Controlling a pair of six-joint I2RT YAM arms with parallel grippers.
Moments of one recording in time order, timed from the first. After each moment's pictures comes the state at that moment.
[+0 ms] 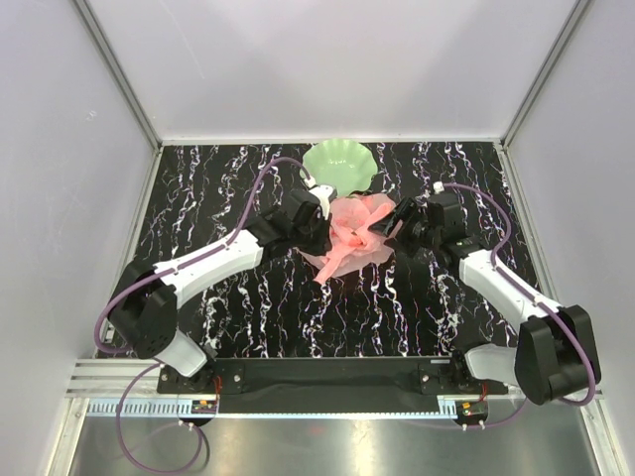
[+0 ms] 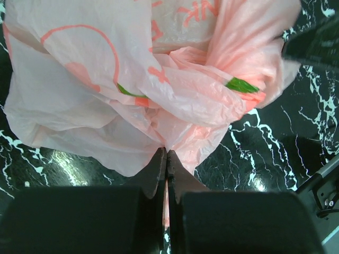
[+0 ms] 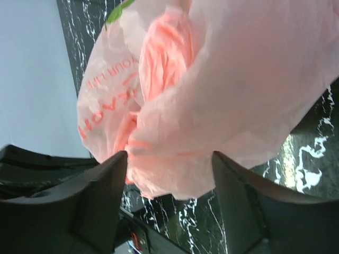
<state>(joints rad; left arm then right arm) -0.76 1.54 1.14 -0.34 0.07 -0.38 0.30 1.25 0.76 -0.12 -0.31 0.91</state>
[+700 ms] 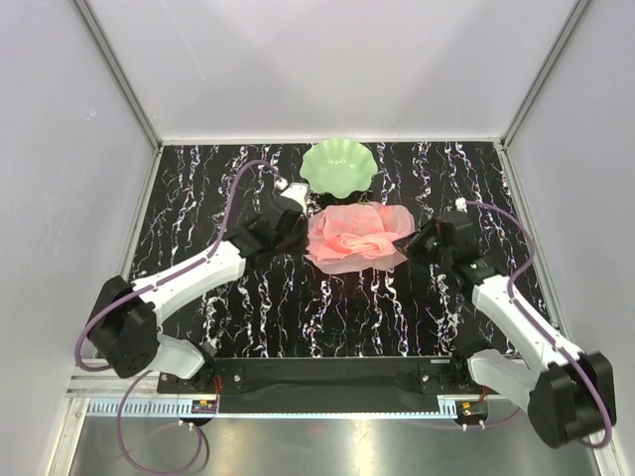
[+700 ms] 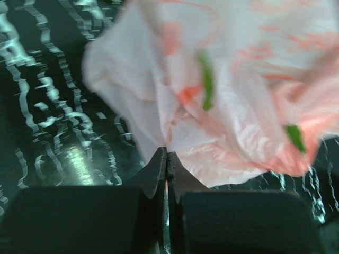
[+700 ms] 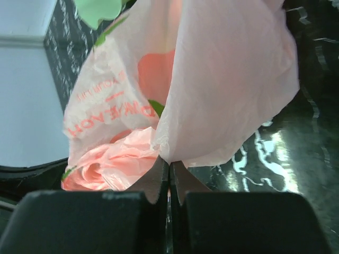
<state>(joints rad) -0.73 1.41 1.01 -0.33 -0.14 -0.44 0.31 1.05 0.65 -0.20 -0.14 1.01</state>
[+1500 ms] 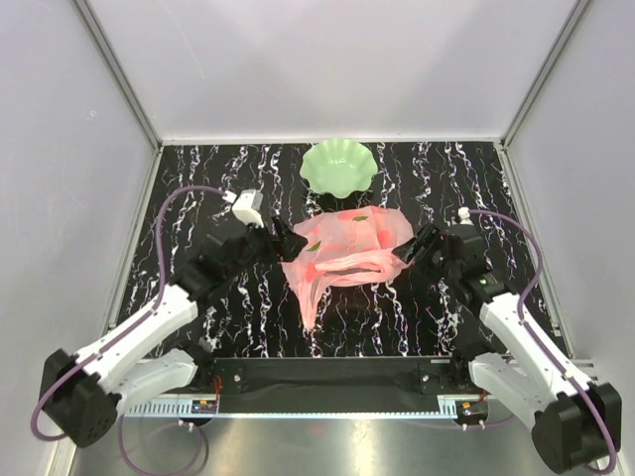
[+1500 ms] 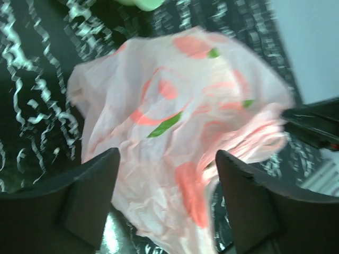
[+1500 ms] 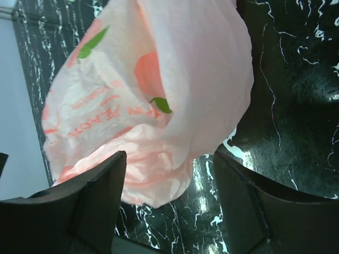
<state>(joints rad) -0.61 0.98 0.68 -0.09 0.02 -0.60 0.30 0.89 0.59 -0.33 -0.10 0.86</state>
